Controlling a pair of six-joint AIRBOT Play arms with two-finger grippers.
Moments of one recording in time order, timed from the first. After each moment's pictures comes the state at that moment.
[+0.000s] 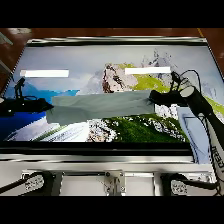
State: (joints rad) left arm 0.33 -1.28 0.97 0.82 -1.07 -1.04; right arm -0.02 -1.46 1.07 -0.93 0.77 1.37
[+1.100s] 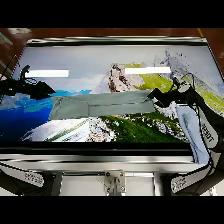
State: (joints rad) left arm 0.35 -1.75 1.53 0.81 -1.34 -1.14; right arm -0.11 -1.75 1.24 -0.85 0.80 1.48
